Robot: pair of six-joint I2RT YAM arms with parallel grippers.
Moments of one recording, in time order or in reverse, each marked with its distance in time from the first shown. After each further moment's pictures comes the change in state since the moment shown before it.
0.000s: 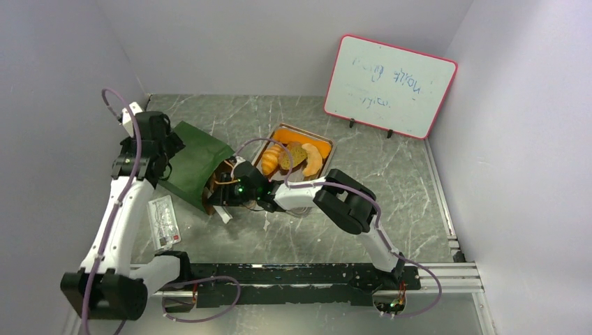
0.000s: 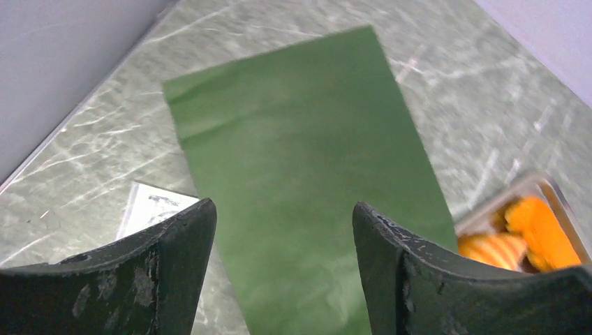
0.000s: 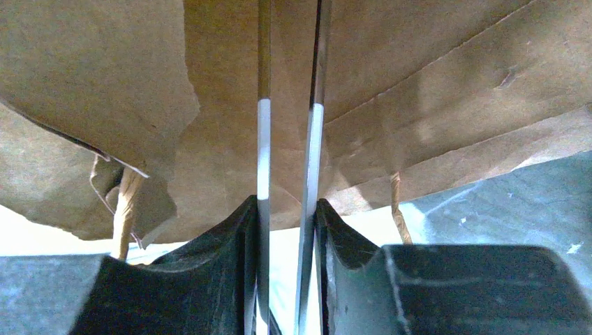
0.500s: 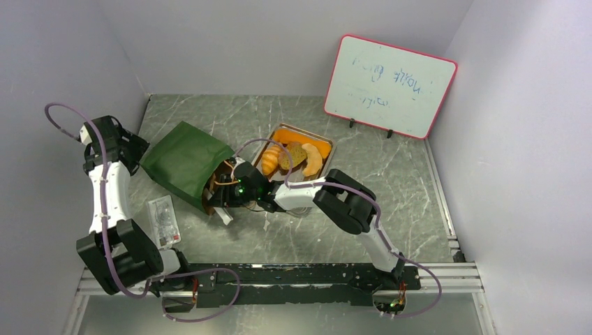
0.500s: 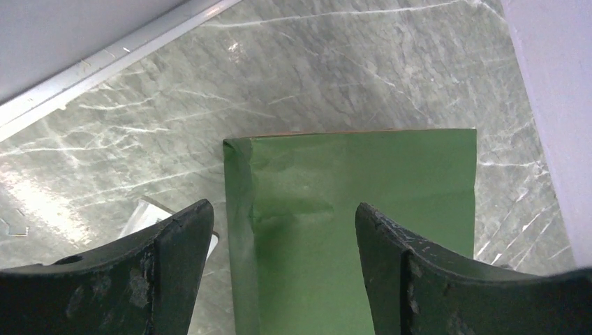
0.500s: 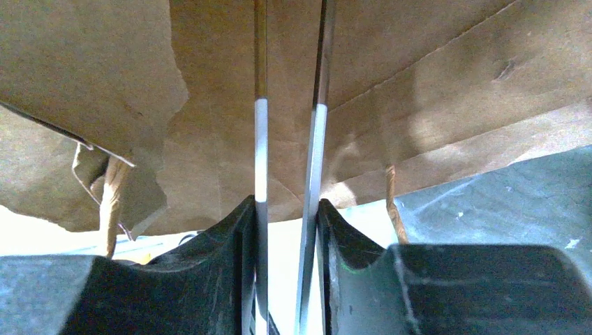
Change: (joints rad) left arm 0.513 0.228 -0.027 0.143 0.344 -0.076; right arm 0.000 0.000 -0.008 -0.005 -0.019 -0.015
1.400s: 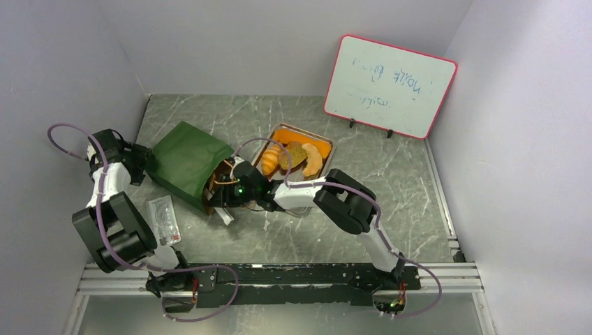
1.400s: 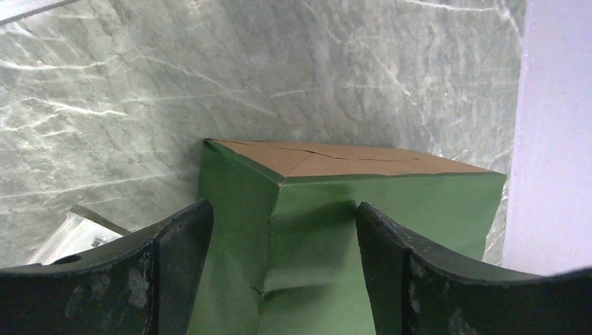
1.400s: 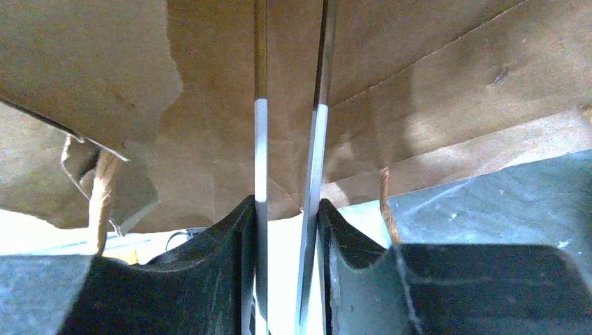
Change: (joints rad) left arm 0.090 0.155 -0.135 0.209 0.167 -0.201; right arm 0.000 0.000 0.012 -0.031 -0.001 -0.044
